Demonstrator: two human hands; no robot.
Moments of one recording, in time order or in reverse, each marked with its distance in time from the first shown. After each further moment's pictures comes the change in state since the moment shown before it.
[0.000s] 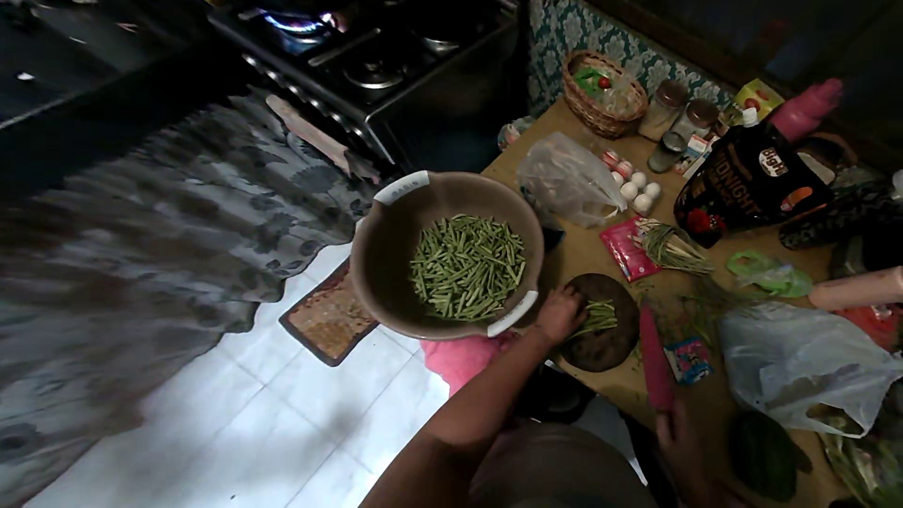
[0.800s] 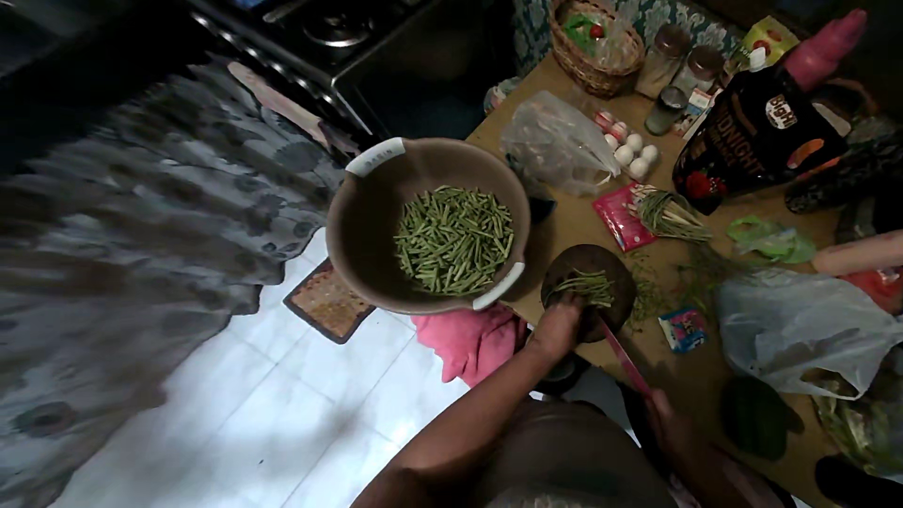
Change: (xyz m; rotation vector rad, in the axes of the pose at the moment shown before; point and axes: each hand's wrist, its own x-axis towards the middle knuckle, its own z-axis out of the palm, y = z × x) left_hand -0.055 0.056 0.017 -0.070 -0.095 -0.172; right_hand -0.018 0.027 -0.012 -0.271 -0.351 -0.001
